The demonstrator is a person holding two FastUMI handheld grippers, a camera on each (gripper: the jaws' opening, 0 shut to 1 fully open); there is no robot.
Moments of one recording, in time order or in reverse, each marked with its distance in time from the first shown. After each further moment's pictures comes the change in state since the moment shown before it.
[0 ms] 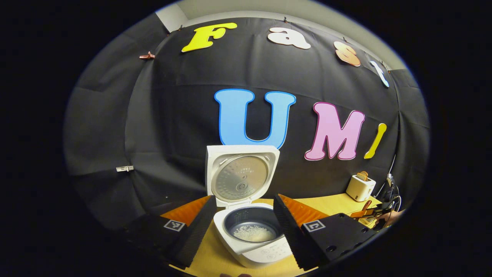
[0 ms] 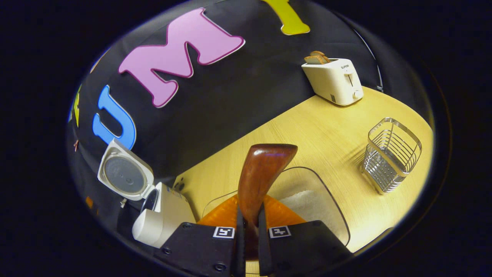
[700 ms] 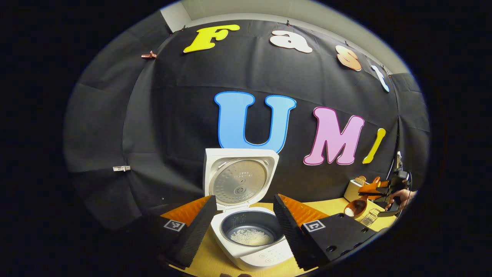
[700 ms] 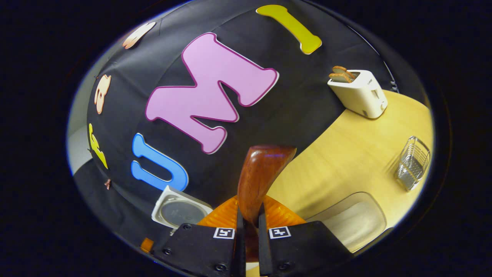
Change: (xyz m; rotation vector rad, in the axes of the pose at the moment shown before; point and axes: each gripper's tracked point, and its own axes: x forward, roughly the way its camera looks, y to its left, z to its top) left arm 0.009 0.008 0.001 -0.037 -0.024 -0.005; right arm -0.027 0.151 0.093 0.198 -0.107 0.252
